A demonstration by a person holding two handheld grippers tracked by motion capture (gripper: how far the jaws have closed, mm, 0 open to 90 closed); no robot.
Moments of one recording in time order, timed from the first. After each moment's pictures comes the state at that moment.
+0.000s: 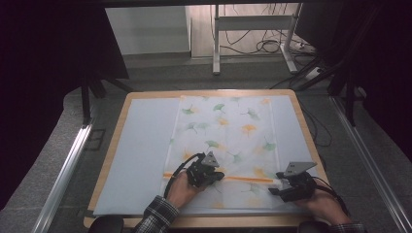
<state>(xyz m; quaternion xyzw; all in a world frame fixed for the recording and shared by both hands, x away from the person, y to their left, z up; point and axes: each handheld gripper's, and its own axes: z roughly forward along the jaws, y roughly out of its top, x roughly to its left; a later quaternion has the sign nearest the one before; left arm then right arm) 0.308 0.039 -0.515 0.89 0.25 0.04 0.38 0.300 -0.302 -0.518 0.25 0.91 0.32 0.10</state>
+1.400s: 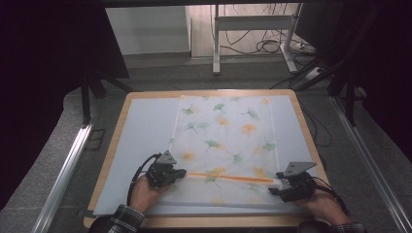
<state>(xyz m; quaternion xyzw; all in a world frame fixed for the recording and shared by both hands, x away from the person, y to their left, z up) 0.293 0.156 -0.521 0.86 0.35 0.07 0.37 0.300 -0.301 -0.518 0.25 0.91 0.32 0.11</state>
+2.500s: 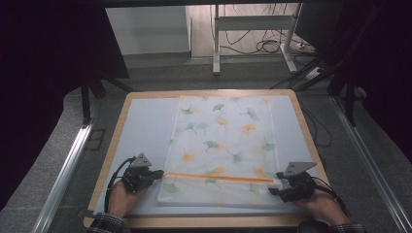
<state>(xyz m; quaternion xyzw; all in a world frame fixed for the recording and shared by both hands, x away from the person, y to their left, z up) 0.275 0.213 -0.525 0.84 0.39 0.11 0.36 0.300 -0.300 -0.518 0.25 0.91 0.32 0.11</state>
